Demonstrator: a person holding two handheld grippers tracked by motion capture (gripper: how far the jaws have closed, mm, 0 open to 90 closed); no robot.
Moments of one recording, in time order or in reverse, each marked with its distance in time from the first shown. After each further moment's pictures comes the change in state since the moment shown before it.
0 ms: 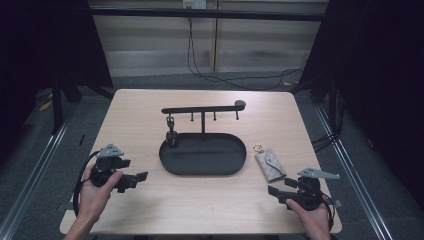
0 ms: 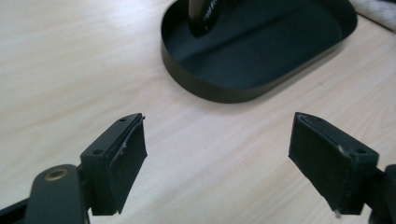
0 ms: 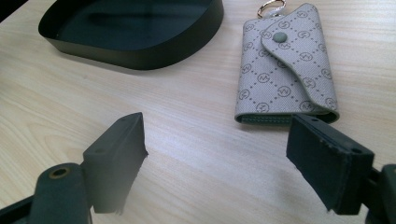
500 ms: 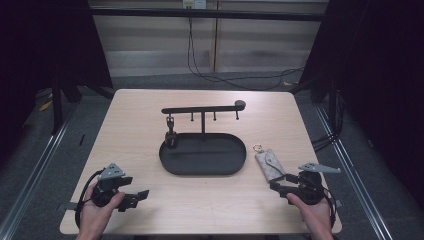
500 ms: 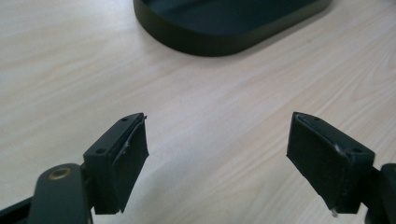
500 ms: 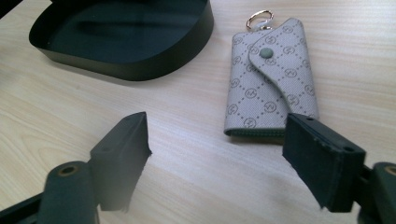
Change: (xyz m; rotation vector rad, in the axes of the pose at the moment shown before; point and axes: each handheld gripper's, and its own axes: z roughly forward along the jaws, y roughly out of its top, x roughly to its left) left arm -0.015 -0.044 0.005 0.018 -0.007 0.027; right arm -0.003 0.016 -0.002 0.011 -0.027 0.000
